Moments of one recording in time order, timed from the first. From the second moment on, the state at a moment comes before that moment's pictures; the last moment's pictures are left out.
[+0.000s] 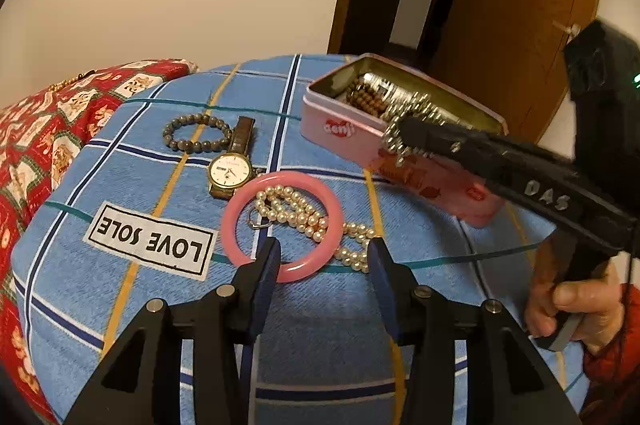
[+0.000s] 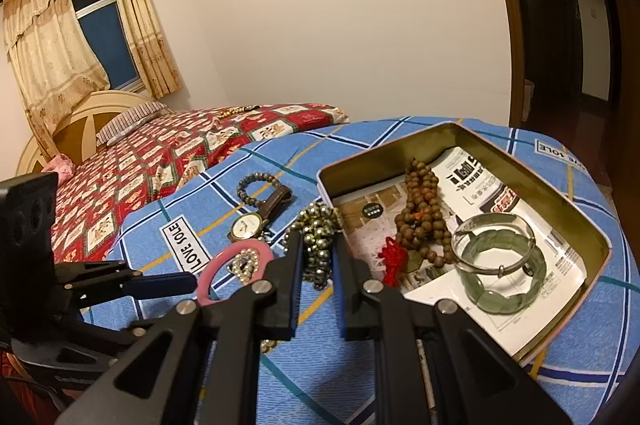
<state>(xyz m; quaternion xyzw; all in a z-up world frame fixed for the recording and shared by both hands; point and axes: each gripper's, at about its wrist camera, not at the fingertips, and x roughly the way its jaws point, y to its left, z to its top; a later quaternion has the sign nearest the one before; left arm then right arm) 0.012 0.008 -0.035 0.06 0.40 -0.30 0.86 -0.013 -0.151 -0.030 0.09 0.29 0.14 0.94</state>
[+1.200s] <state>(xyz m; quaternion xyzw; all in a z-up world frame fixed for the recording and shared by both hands) 0.009 0.040 0.024 -0.08 0.24 -0.24 0.94 -0.027 -0.179 -0.007 0.12 0.21 0.10 0.96</state>
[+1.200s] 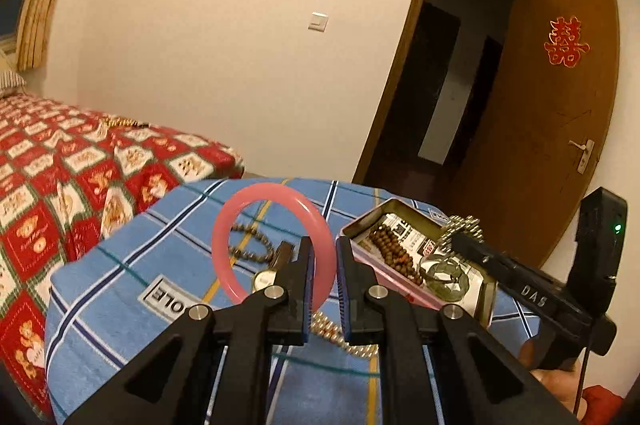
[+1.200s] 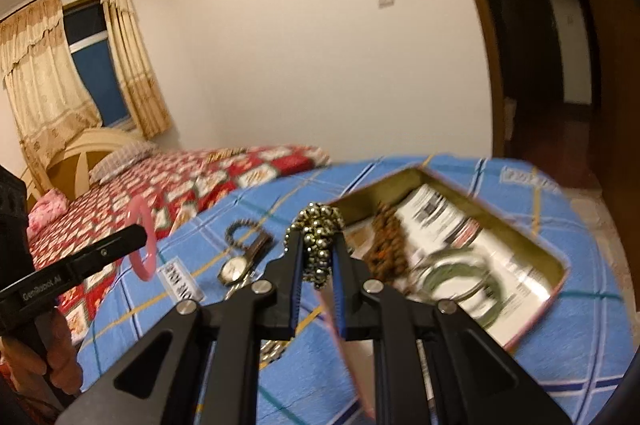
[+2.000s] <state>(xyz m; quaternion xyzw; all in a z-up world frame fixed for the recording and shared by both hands) 0.036 -0.135 -0.011 0.07 0.29 -0.34 0.89 0.025 -0.269 -0.019 0.16 0.24 0.07 0.95</state>
